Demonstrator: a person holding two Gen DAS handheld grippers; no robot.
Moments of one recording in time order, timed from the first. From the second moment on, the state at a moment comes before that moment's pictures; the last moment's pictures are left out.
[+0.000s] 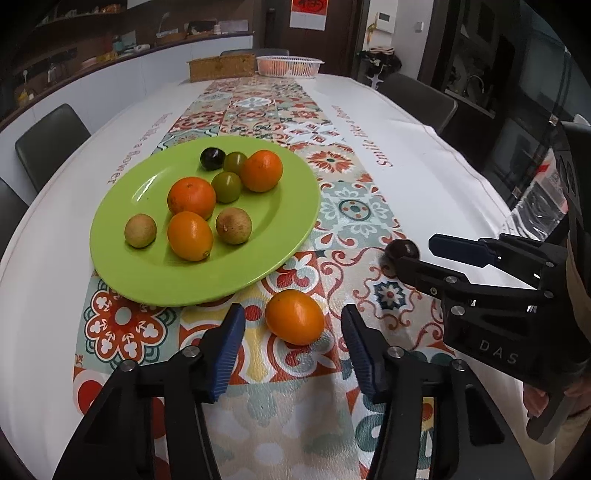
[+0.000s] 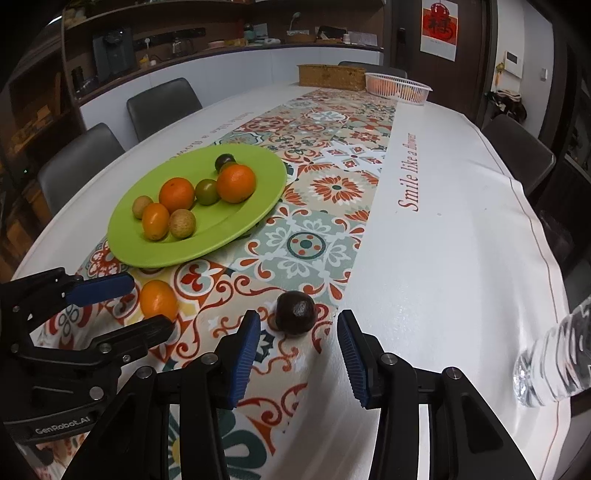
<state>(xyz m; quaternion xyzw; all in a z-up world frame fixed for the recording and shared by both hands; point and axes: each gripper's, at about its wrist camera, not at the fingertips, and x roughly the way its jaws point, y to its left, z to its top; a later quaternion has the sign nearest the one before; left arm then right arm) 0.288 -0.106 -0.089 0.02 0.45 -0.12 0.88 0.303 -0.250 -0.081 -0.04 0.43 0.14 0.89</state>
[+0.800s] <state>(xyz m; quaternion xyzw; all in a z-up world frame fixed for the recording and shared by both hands) 0.286 -0.106 -0.088 0.00 0.46 -0.13 0.88 0.305 -0.242 -0.086 -0.05 0.43 0.13 0.89</state>
